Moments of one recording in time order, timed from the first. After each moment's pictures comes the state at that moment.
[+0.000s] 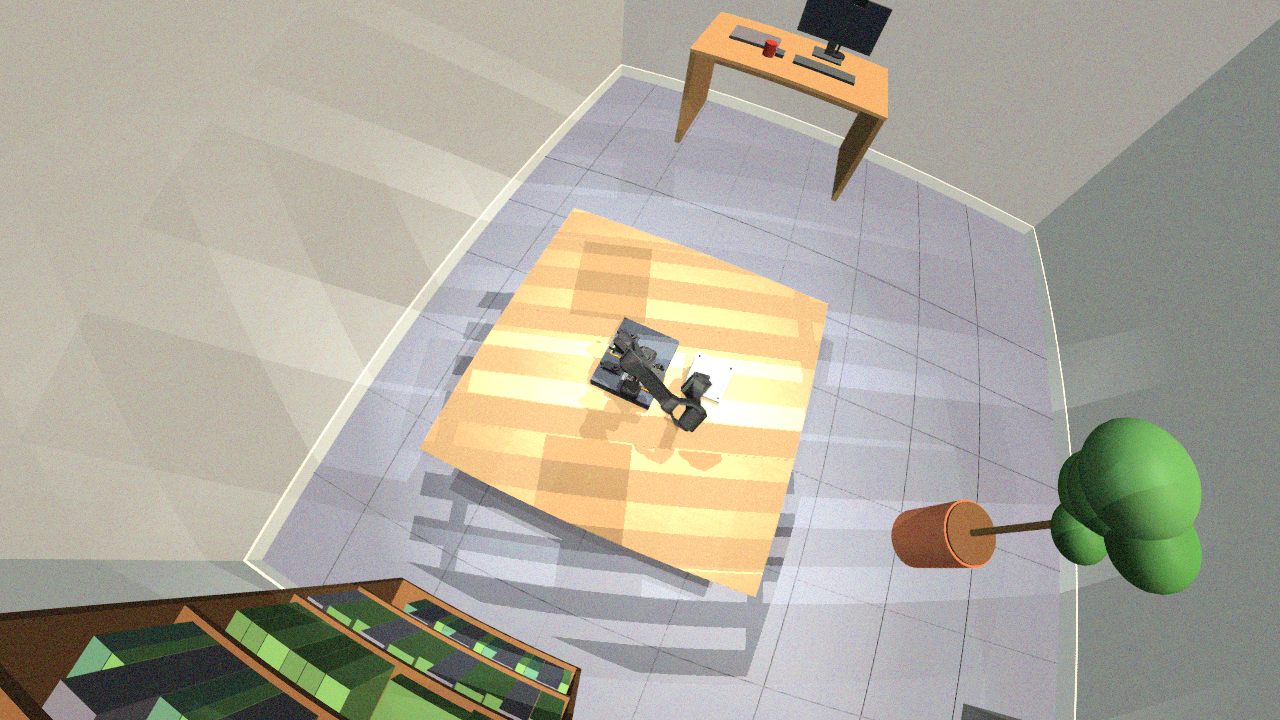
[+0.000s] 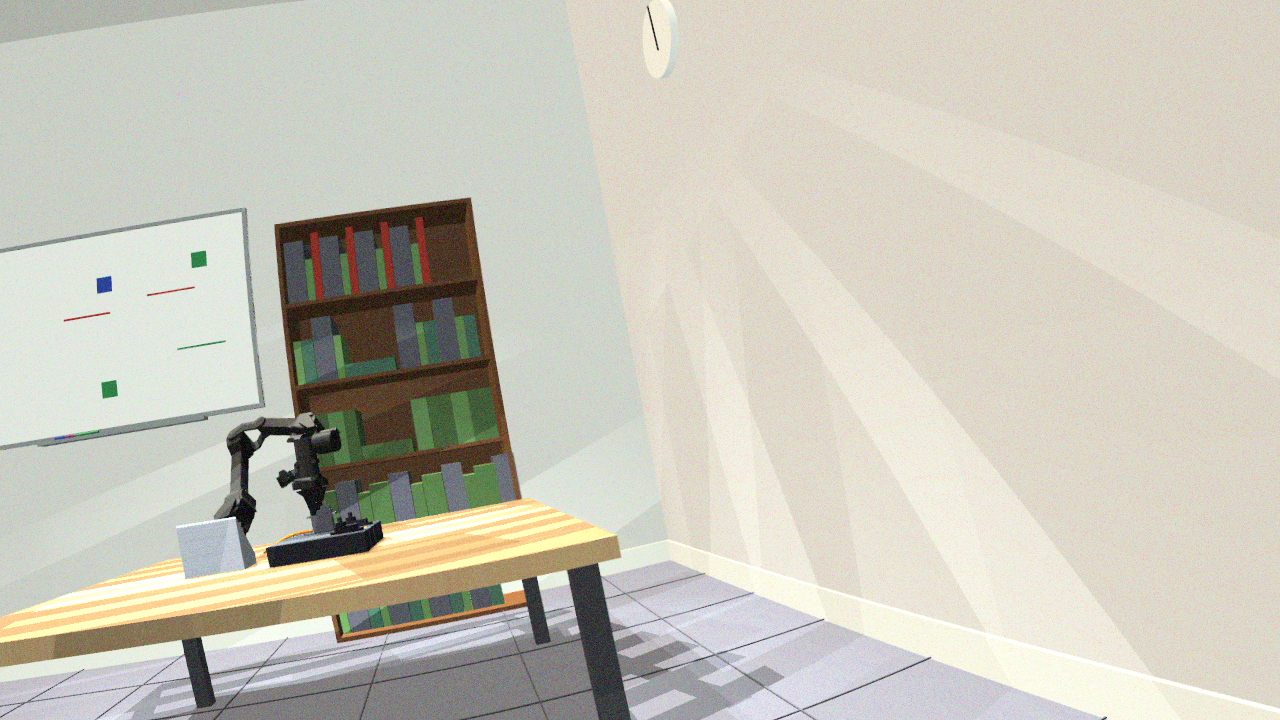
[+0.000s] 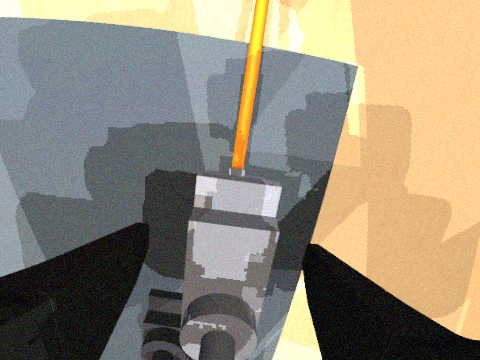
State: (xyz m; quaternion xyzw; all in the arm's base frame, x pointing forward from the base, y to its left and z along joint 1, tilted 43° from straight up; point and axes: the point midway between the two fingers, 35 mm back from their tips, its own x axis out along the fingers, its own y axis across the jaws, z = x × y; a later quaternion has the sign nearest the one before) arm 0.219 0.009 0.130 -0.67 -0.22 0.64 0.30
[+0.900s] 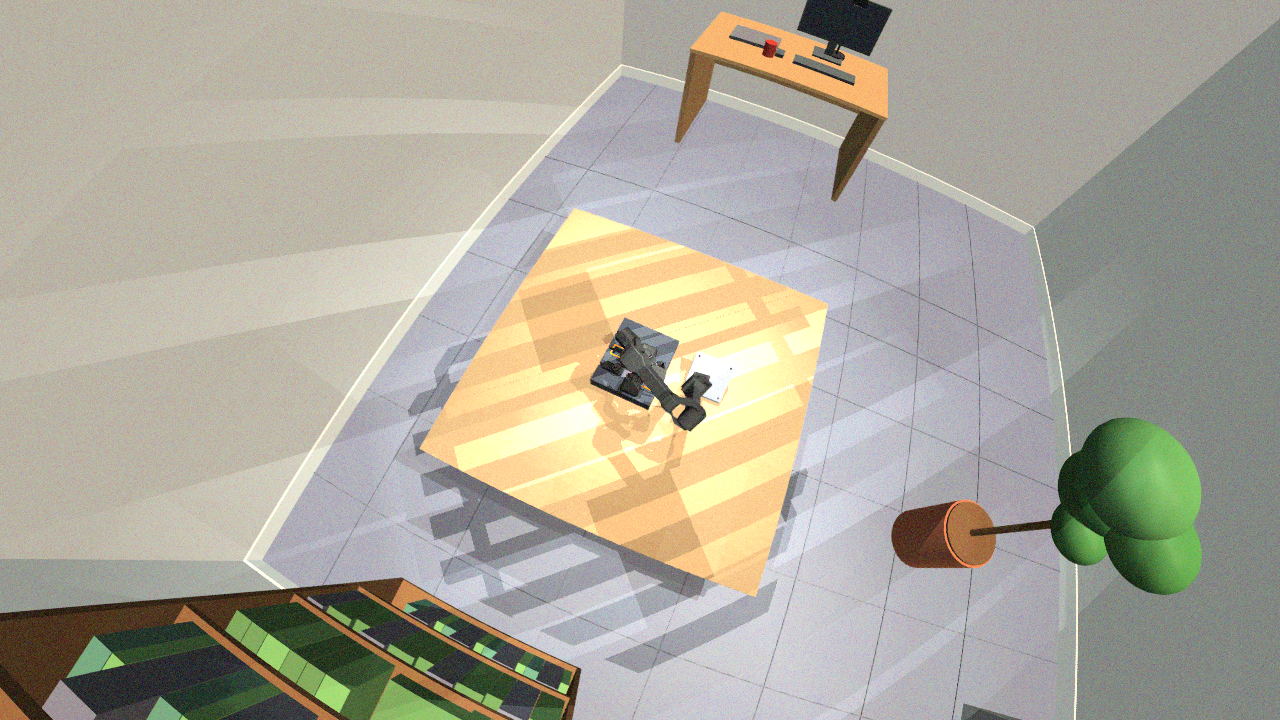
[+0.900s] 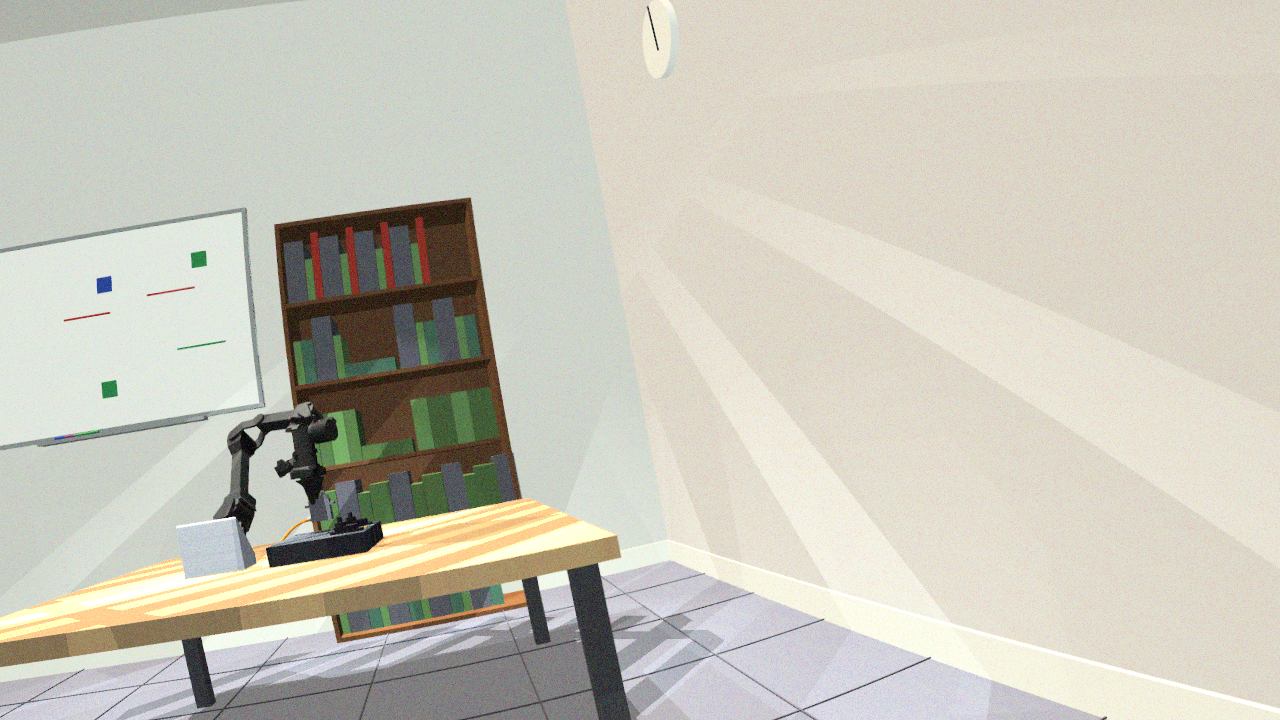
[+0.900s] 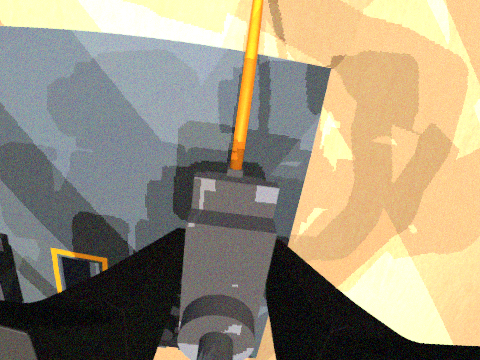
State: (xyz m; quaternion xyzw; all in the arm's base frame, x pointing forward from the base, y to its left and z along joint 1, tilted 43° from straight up) arm 0.216 -0.007 0.153 -0.67 -0.22 0.64 0.30
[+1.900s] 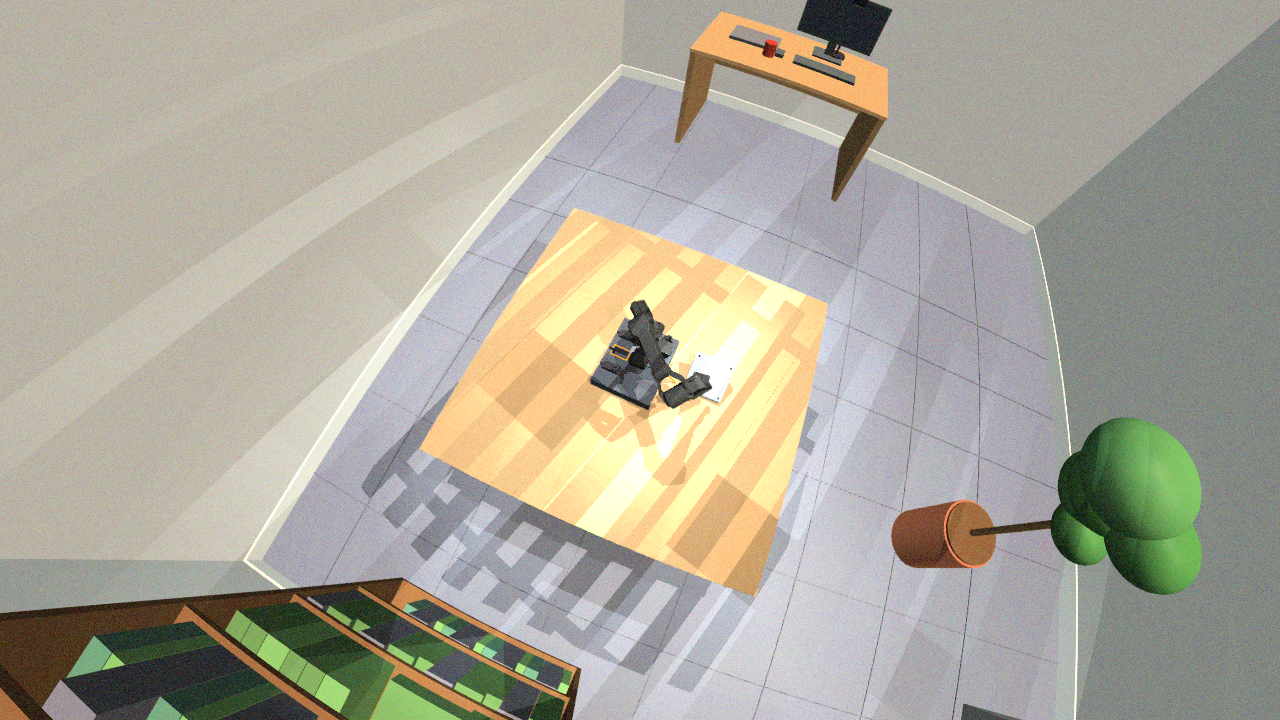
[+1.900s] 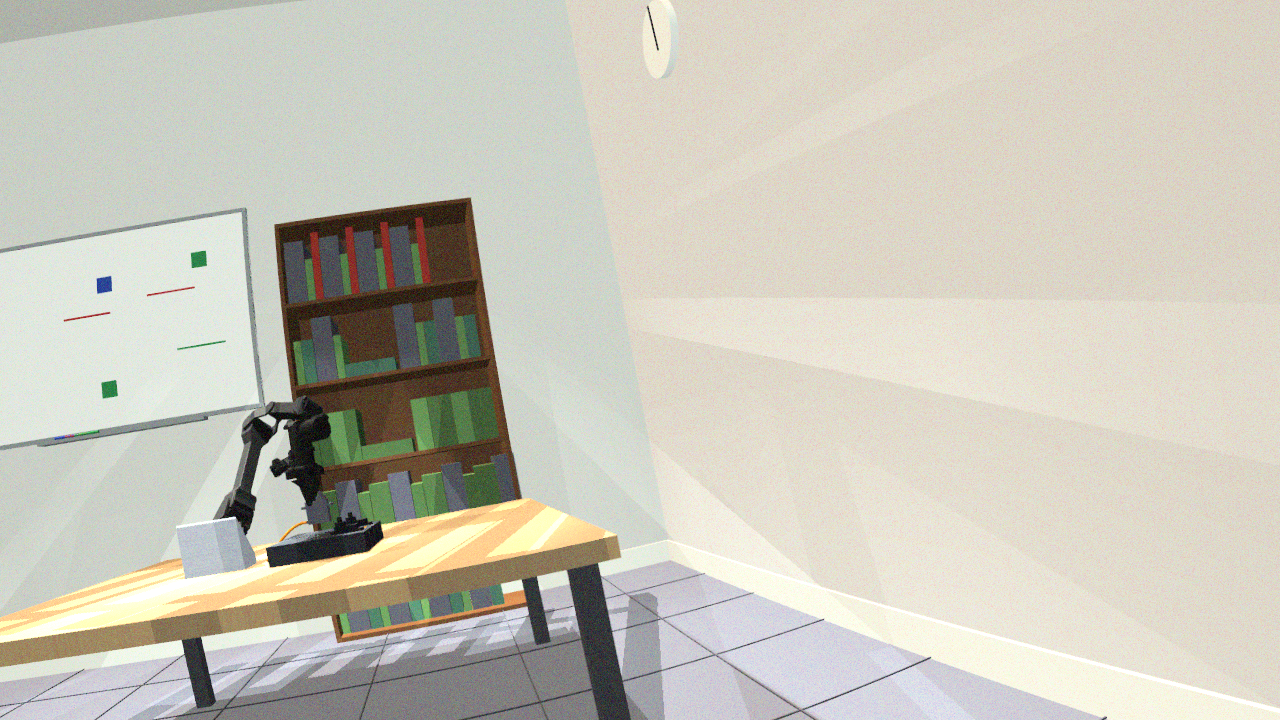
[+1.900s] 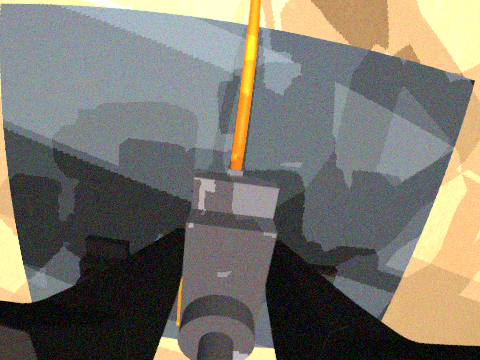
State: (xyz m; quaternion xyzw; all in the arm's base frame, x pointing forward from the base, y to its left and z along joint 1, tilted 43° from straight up) arm 0.220 -0.083 0.086 -0.67 -0.21 0.64 0.30
